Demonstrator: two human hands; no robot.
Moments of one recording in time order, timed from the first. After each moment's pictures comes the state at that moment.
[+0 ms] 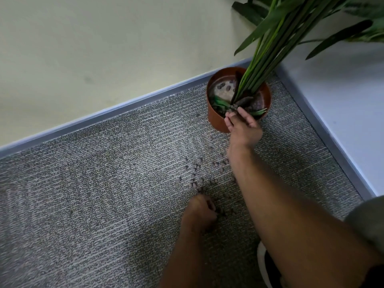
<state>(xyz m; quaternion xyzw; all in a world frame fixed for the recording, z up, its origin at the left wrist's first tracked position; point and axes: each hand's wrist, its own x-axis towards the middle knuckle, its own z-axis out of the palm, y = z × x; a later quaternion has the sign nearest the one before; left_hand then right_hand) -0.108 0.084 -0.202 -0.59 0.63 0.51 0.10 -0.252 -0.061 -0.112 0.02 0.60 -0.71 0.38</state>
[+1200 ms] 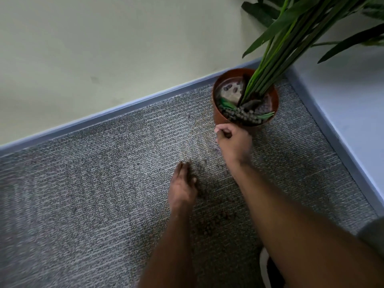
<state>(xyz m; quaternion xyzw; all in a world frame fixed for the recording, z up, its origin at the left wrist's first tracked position) -0.081 0.030 -0.200 -0.70 0.59 0.39 -0.08 -0.244 -0.045 -0.144 -0.40 0.79 -0.38 0.27</state>
